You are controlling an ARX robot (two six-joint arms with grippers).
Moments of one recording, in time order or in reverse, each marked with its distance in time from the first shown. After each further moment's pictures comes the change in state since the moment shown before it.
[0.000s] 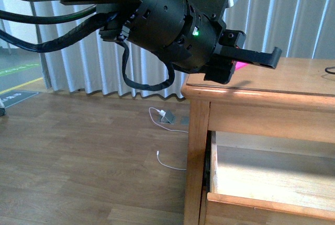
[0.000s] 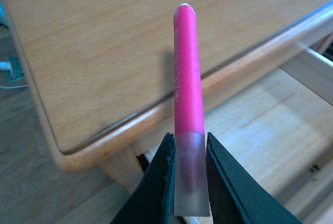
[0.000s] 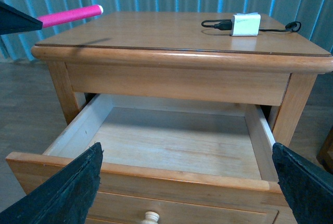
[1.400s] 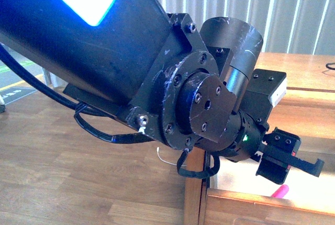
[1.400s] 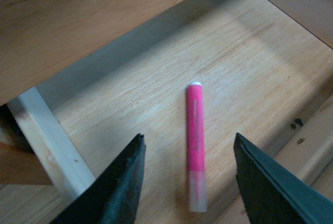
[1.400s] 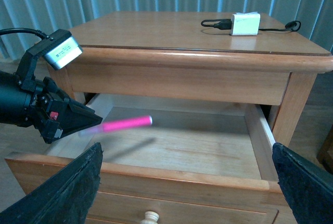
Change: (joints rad) left arm -0.098 0.270 0.025 0.053 0.037 -0.056; right arm 0.000 0.000 0.000 0.000 0.000 0.000
